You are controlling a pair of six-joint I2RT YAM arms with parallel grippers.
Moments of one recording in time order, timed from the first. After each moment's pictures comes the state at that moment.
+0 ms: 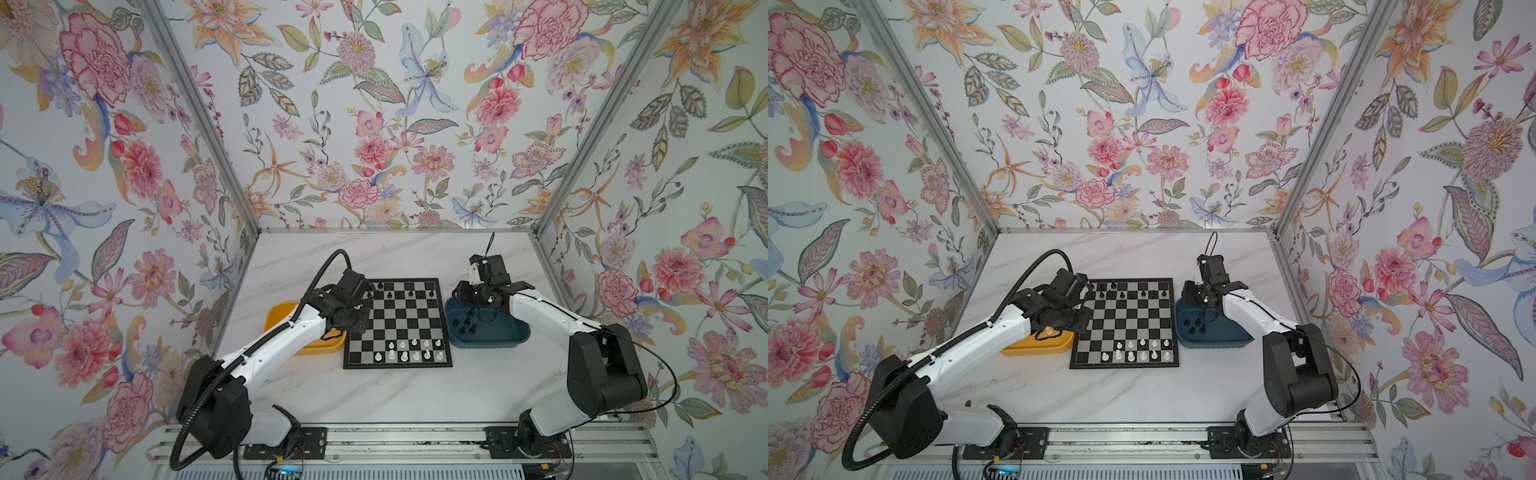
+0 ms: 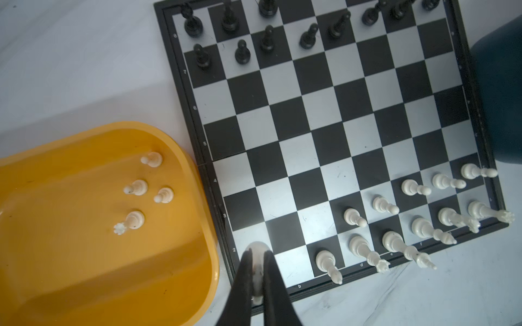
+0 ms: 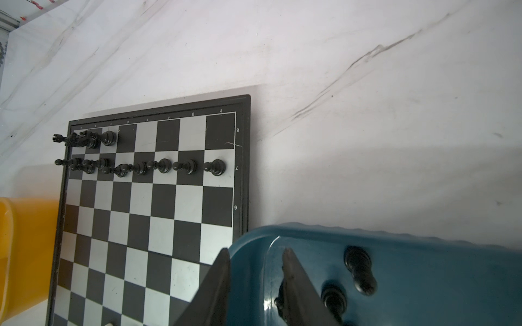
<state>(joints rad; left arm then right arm) -0.63 1.40 1.06 -0.80 -0.08 -0.33 0.30 1.57 1.01 -0.35 -0.18 0.38</state>
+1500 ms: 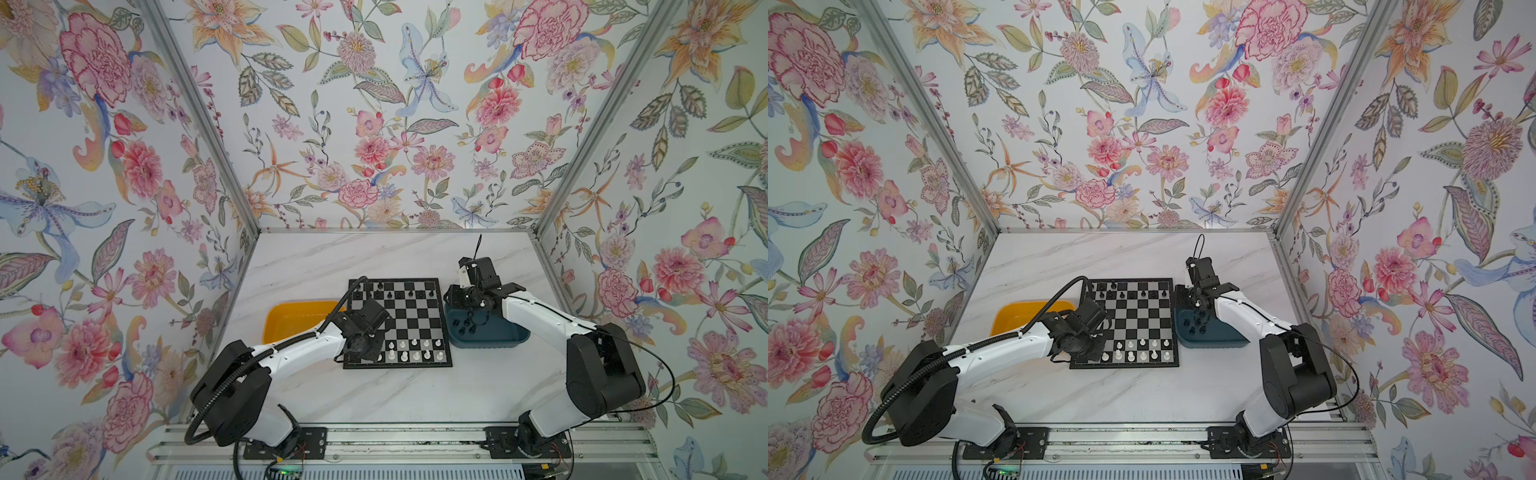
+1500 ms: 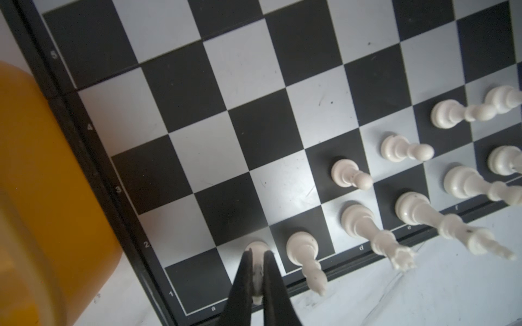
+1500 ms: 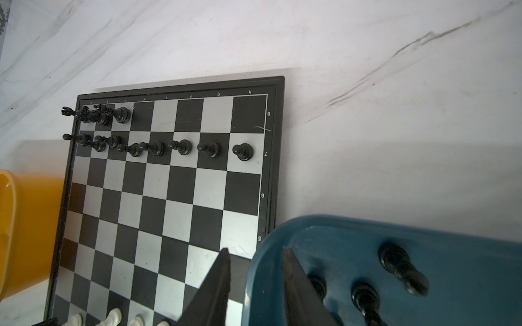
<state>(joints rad) -0.79 1.47 0.89 -0.66 -0.06 -0.44 0.39 1.57 1.01 -0.35 -0.14 0.38</state>
